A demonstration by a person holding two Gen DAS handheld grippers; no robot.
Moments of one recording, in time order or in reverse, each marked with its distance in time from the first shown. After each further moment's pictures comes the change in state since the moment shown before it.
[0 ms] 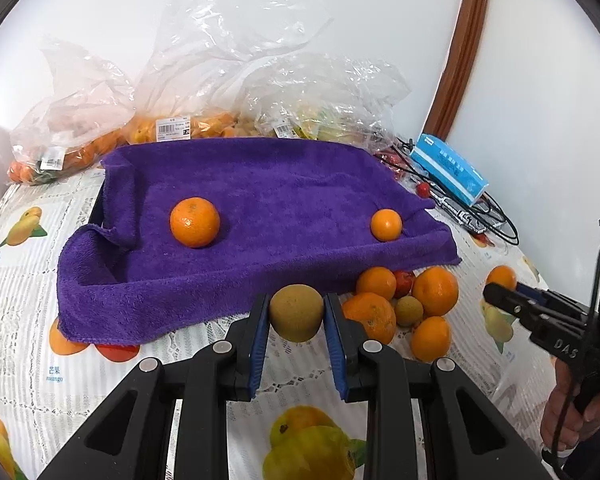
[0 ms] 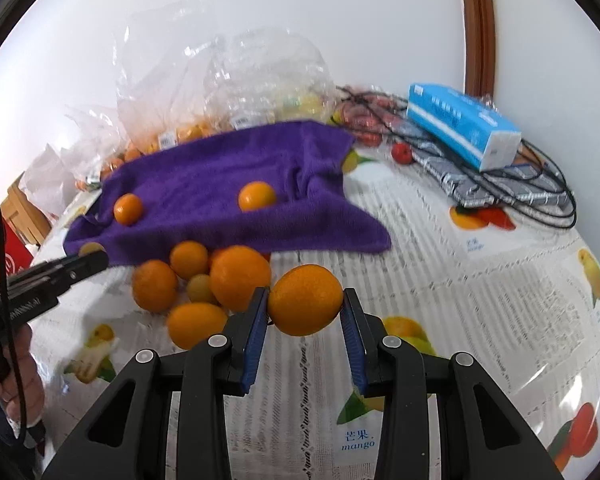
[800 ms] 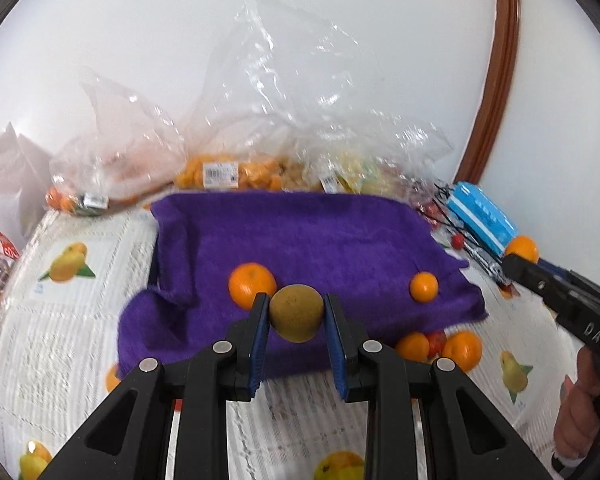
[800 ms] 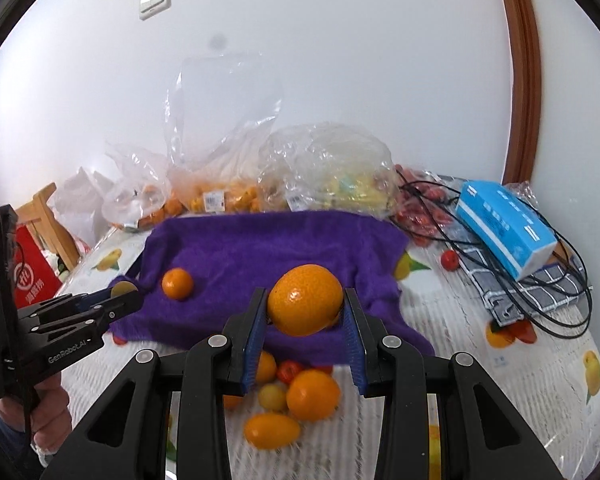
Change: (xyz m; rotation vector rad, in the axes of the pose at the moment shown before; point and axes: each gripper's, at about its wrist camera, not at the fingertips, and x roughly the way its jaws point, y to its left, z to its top) left arm -0.019 0.020 0.040 -0.047 -0.098 0.130; right arm -0.010 0.051 0.071 -0.101 -0.141 0.067
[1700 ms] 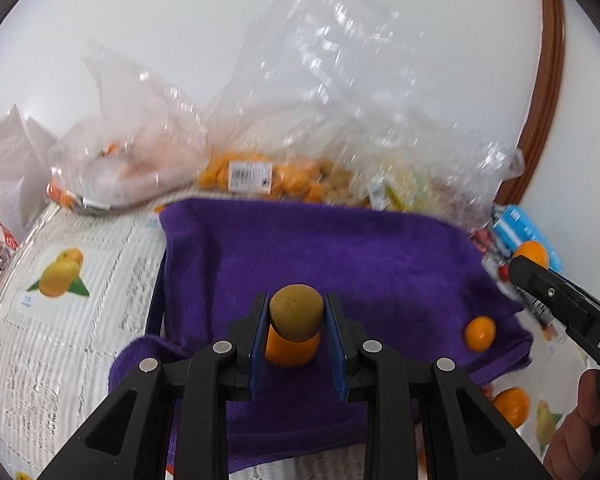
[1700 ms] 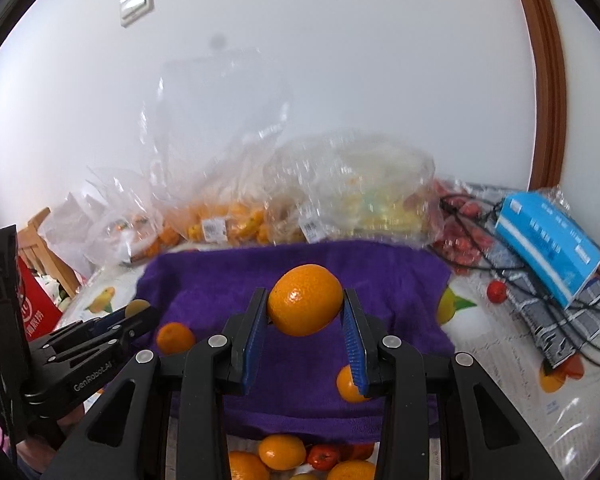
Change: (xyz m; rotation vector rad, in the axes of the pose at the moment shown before) left arm 0.060 0.021 0.014 -0.078 0.015 0.078; right arm 0.067 0.012 0.028 0.051 -0.017 0.047
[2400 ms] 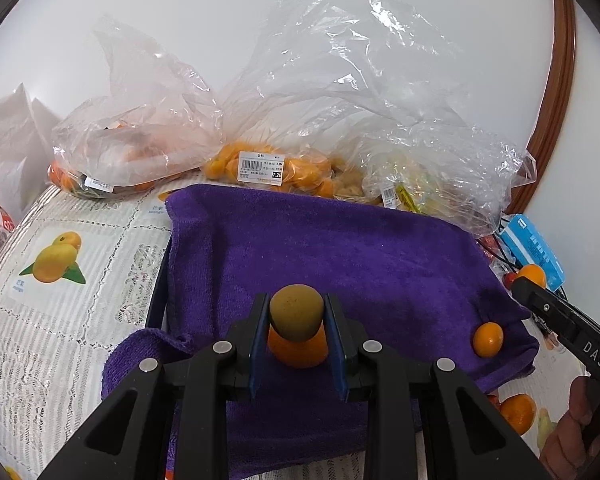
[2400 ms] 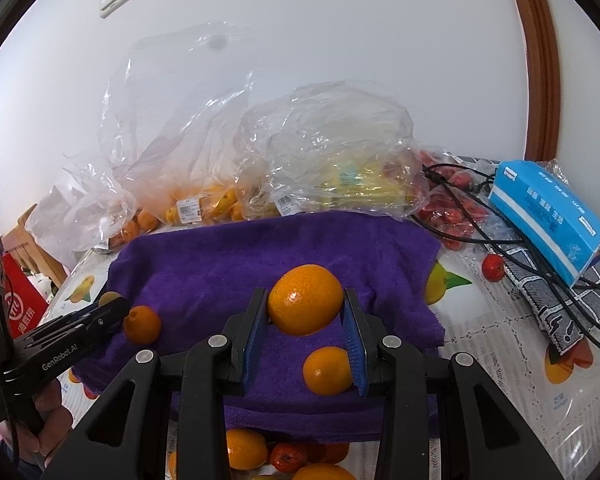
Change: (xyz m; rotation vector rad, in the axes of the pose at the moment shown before) left arm 0.008 0.012 -0.004 -0.050 -0.010 -0.010; right arm 0.018 -0.027 -0.013 0.028 0.034 -0.027
